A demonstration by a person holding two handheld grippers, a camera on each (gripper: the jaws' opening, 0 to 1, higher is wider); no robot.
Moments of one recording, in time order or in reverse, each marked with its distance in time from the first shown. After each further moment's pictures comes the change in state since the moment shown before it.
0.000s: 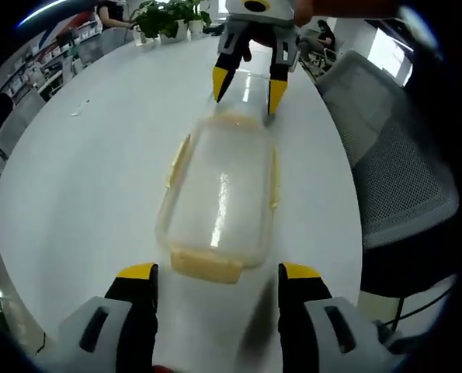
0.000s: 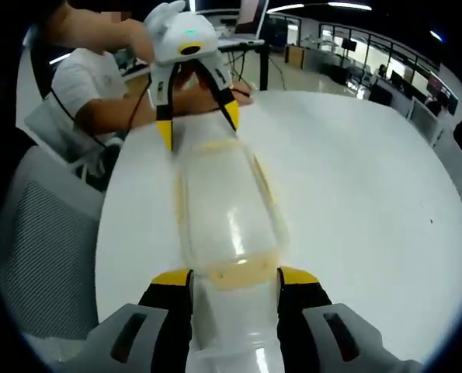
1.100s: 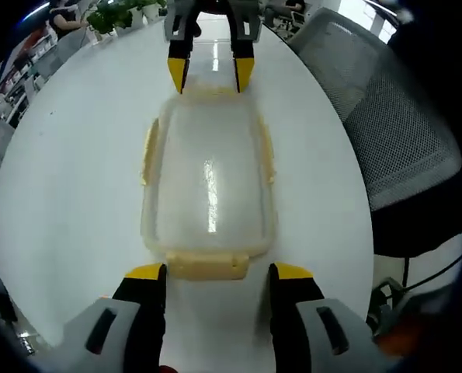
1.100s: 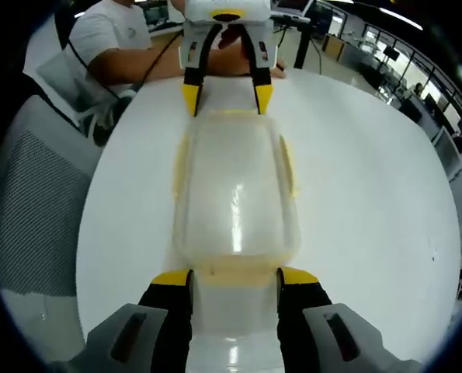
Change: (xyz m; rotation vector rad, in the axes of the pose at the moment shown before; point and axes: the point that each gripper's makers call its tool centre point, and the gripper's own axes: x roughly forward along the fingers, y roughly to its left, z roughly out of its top) left arm 0.017 0.002 -0.004 0.165 0.110 -0.069; right arm 0.021 -0.001 -0.011 -0.196 0.162 0.039
